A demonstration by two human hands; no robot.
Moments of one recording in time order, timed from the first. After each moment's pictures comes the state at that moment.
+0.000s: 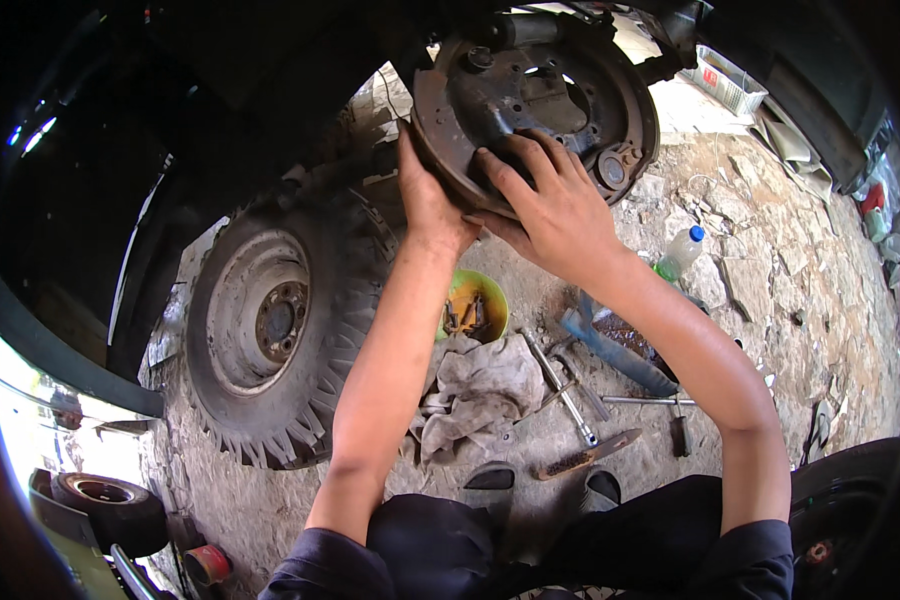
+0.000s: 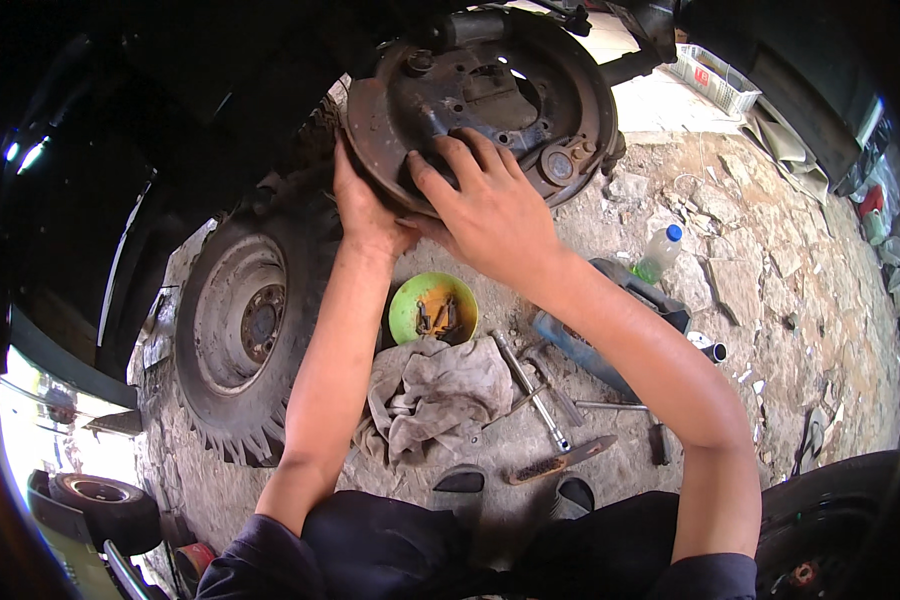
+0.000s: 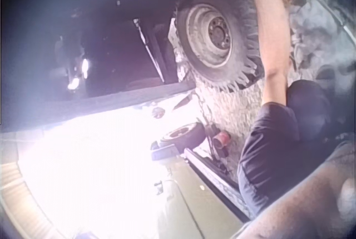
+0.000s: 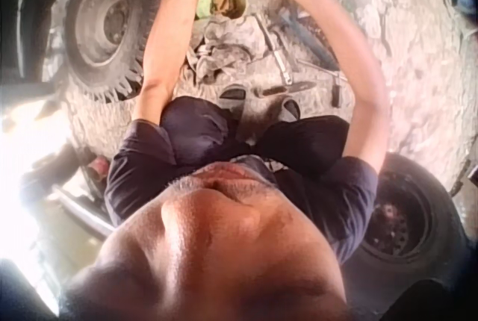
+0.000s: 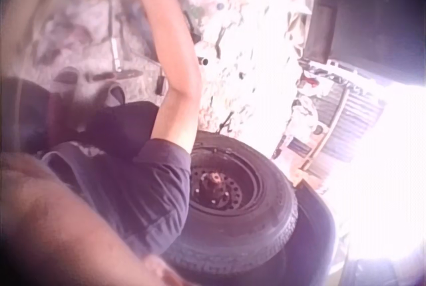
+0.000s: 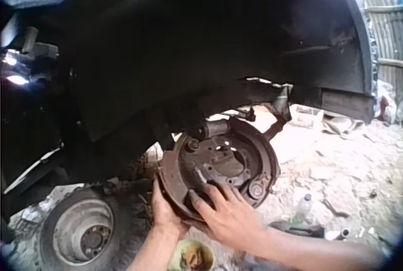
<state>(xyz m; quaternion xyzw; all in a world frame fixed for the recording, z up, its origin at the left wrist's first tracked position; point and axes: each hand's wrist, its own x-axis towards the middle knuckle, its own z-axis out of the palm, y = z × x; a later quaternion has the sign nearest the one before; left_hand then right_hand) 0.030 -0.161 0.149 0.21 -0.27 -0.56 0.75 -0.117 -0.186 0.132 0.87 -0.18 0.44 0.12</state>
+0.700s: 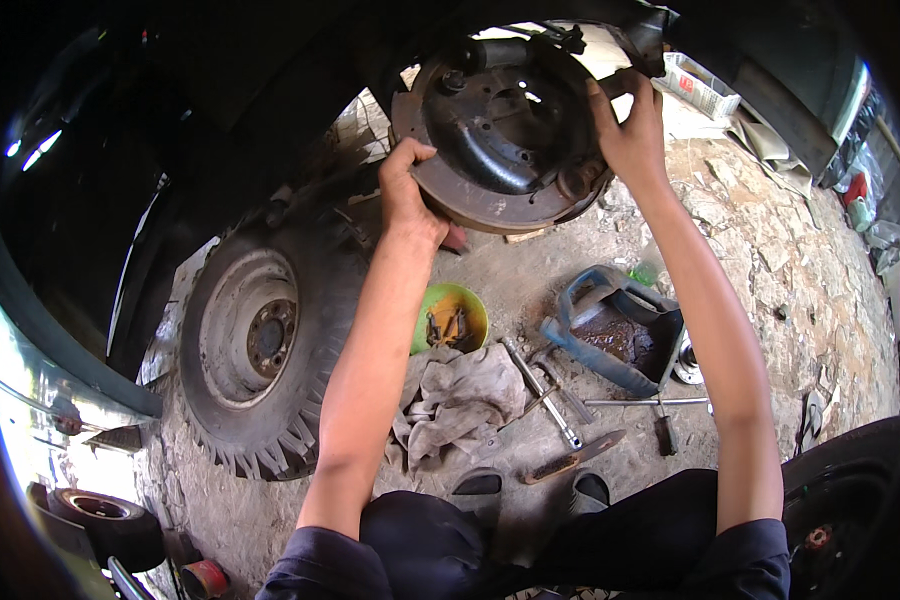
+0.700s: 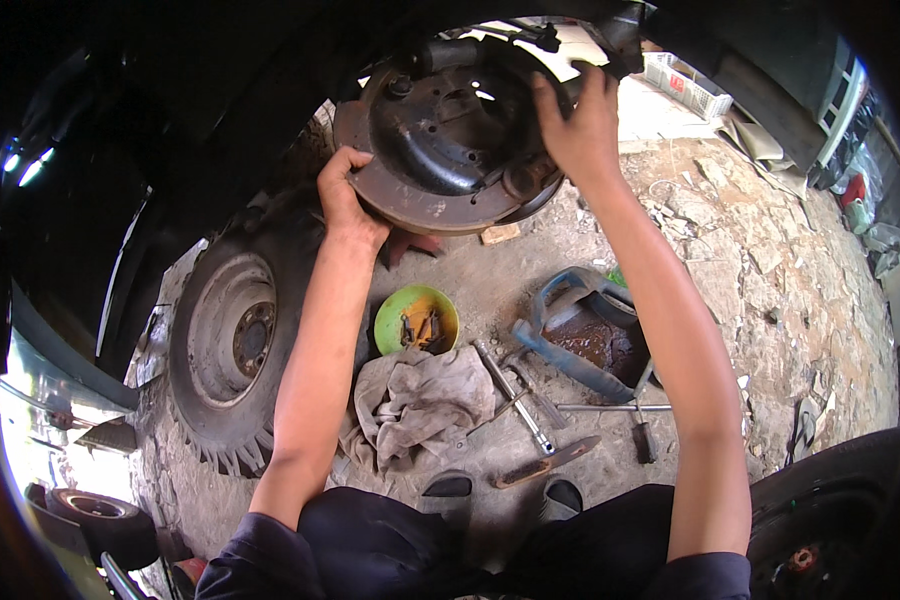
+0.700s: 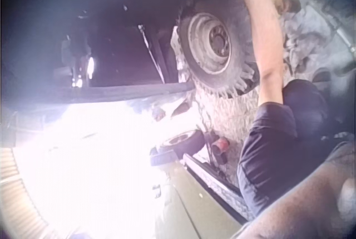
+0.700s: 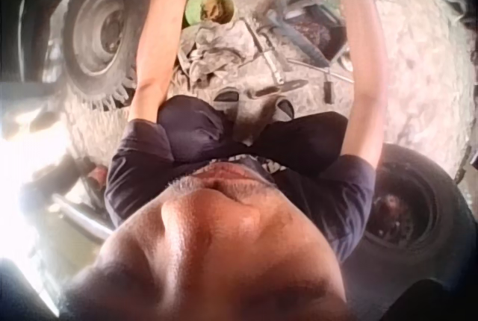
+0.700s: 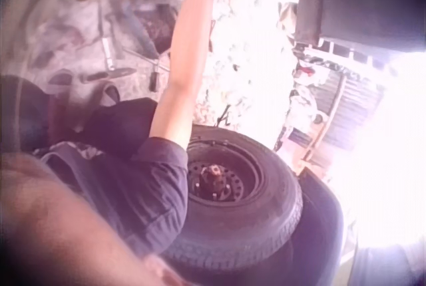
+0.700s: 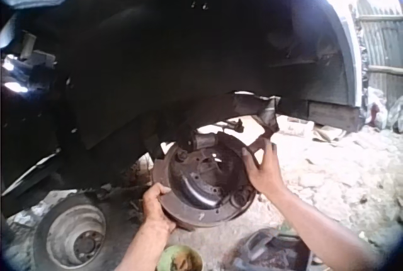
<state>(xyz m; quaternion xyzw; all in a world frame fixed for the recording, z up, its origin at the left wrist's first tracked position) 0.029 -0.178 0.163 0.34 -0.22 -0.51 0.76 -0.193 -0.313 0.156 0.68 -0.32 0.66 0.03</state>
